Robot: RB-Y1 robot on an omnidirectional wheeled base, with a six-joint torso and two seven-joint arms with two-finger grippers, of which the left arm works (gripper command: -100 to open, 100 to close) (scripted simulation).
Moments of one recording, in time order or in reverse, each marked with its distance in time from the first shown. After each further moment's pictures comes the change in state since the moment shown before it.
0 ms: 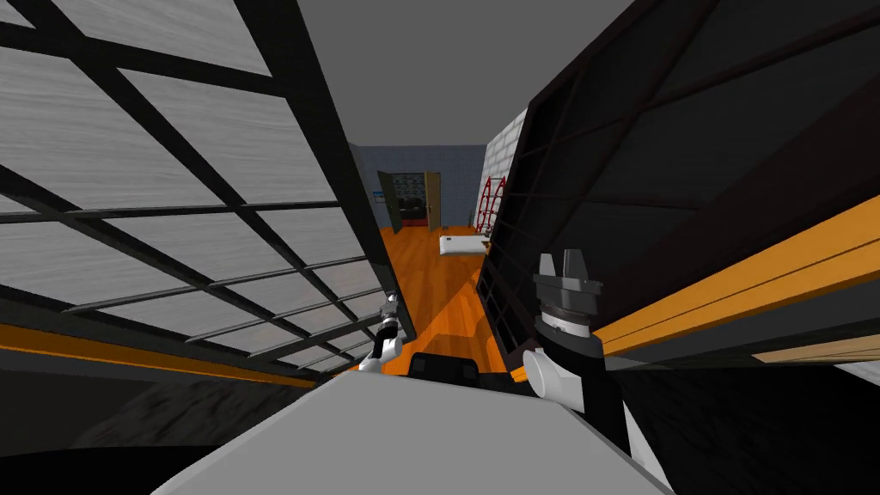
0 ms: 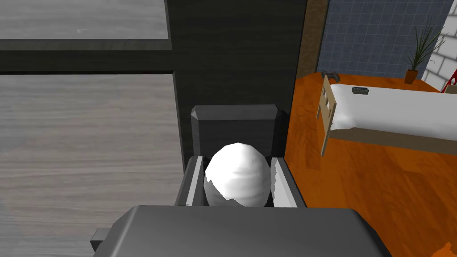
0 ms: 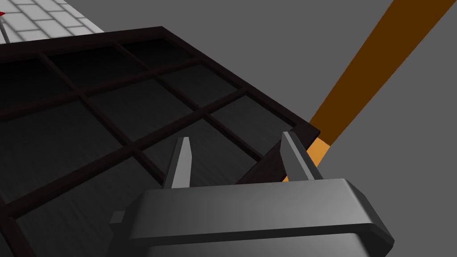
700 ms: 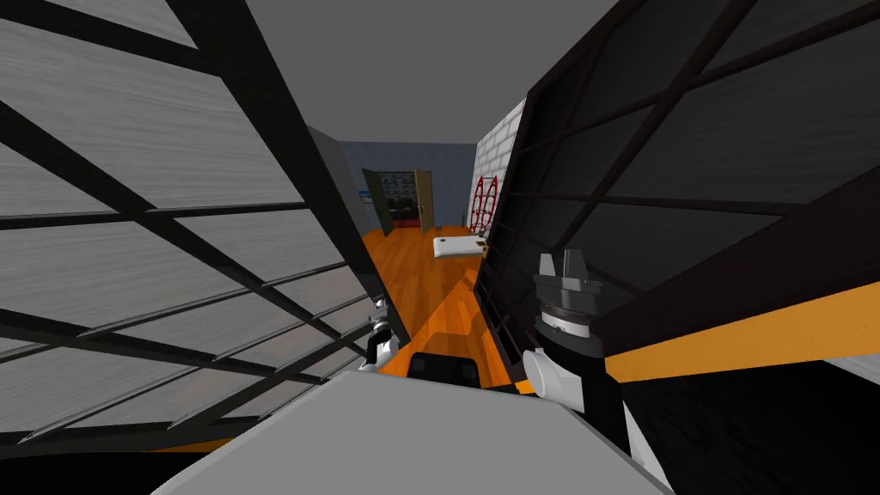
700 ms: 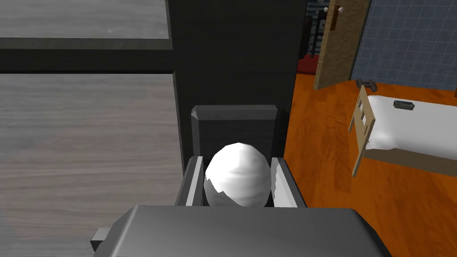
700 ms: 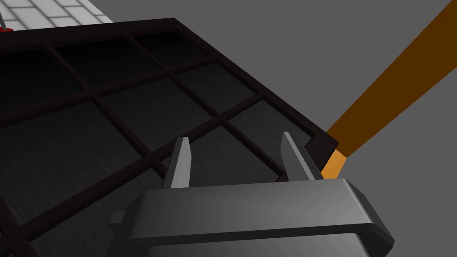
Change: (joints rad) arm 0.055 -0.021 0.106 -0.056 0.095 -0.034 -0.078
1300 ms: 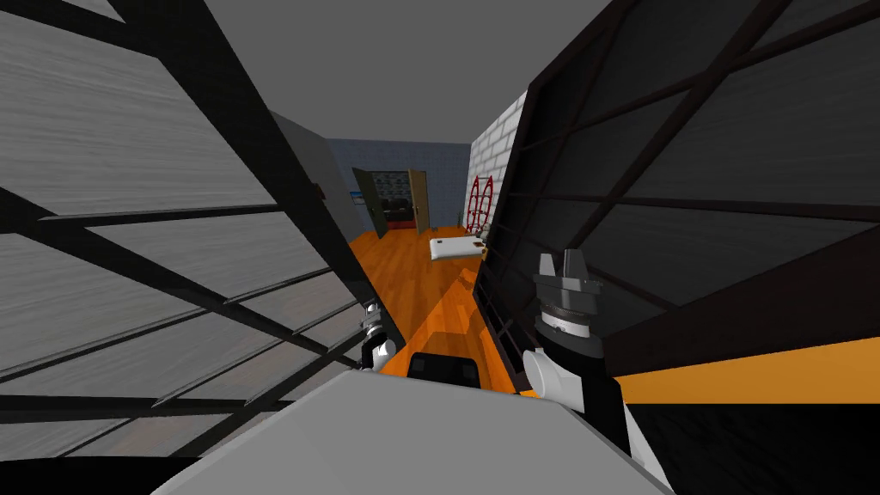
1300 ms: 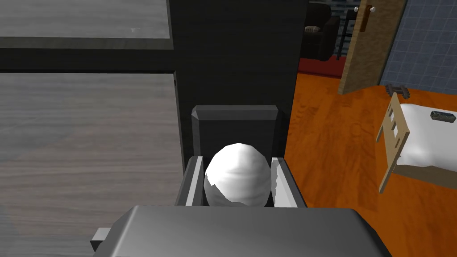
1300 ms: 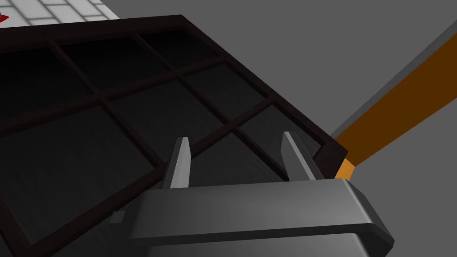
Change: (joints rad) arm 0.038 -0.021 0.076 -0.045 0.066 -0.015 -0.059
